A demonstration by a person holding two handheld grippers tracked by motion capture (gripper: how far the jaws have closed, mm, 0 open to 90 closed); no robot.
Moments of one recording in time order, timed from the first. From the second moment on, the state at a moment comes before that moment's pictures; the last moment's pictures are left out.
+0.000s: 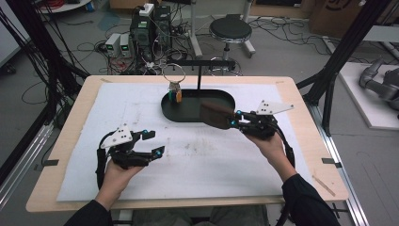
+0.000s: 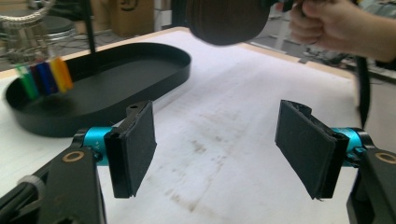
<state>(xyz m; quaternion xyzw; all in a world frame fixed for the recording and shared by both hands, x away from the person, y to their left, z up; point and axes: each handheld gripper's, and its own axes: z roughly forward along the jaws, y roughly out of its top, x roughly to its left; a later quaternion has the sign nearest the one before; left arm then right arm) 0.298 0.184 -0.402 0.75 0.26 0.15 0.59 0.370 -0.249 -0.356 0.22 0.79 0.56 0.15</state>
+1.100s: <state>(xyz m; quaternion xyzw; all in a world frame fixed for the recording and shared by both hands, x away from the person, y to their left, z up) 0.292 0.199 -0.396 0.73 0.27 0.19 0.60 0.444 -0.205 -0.367 0.30 0.79 0.50 0.22</state>
